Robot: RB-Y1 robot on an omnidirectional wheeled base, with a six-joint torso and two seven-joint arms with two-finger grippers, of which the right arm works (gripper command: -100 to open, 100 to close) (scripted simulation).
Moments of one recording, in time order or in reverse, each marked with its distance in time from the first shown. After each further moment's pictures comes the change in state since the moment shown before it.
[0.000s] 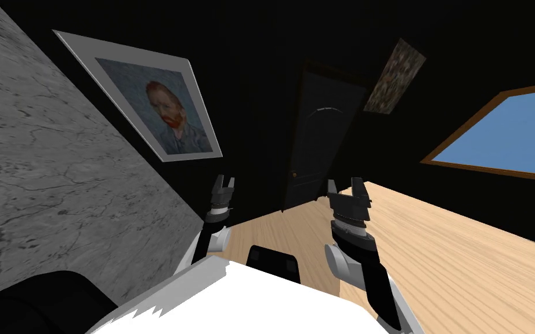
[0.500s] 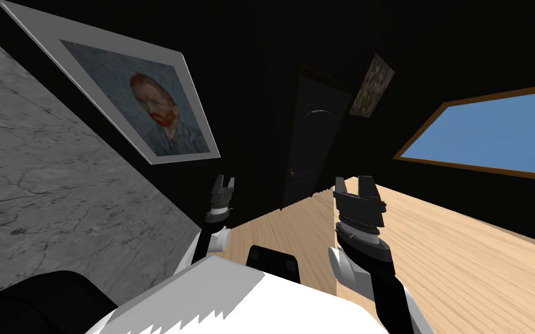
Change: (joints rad) arm 0.039 0.023 -0.001 -0.092 0.073 -0.027 0.091
